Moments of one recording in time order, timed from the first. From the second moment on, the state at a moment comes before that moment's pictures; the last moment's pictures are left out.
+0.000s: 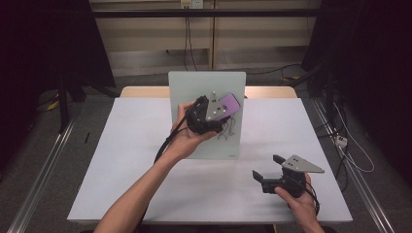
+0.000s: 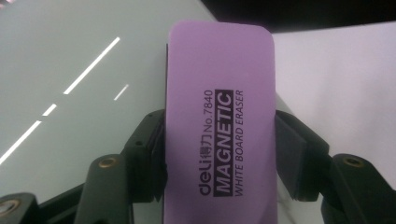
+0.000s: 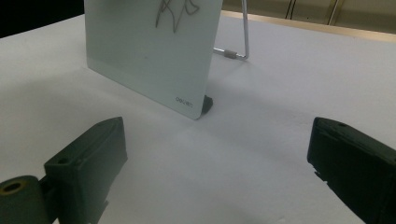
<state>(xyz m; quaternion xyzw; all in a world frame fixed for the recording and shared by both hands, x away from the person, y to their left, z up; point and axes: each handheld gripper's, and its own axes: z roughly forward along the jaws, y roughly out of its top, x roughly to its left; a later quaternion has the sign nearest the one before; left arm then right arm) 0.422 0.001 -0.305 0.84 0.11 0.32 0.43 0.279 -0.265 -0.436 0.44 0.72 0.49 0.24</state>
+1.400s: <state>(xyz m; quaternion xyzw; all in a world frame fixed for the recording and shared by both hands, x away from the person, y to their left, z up) 0.417 -0.013 -0.313 0.86 0.10 0.30 0.40 0.279 -0.266 -0.436 0.44 0.72 0.49 0.24</state>
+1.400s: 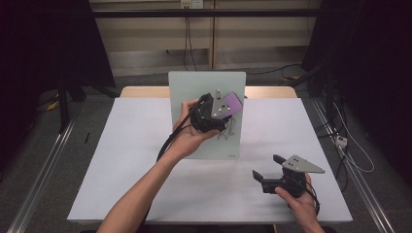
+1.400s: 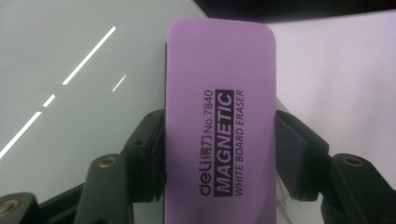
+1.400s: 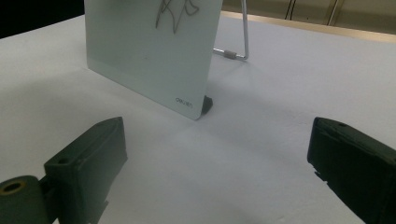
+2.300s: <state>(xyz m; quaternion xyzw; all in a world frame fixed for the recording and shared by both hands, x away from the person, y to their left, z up) 0.416 -0.028 -0.312 0.87 0.10 0.27 0.40 0.279 -0.265 -0.436 0.44 0.72 0.49 0.24</state>
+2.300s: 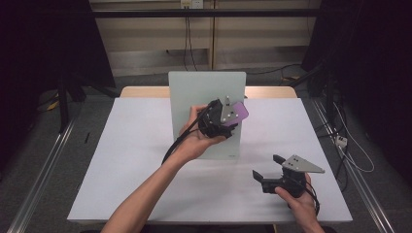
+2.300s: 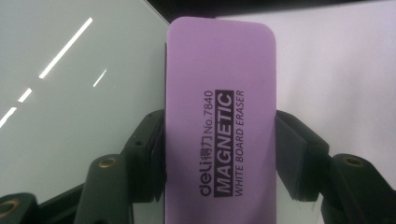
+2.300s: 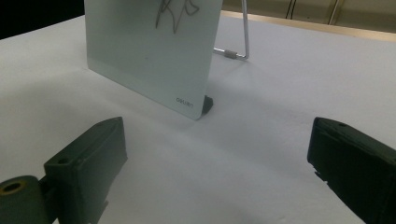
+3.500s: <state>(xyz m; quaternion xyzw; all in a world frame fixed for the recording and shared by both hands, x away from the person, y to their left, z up) 0.418 0.009 -0.327 0.85 0.12 0.27 0.43 0.278 -0.267 -0.436 0.44 0.72 0.49 0.24</state>
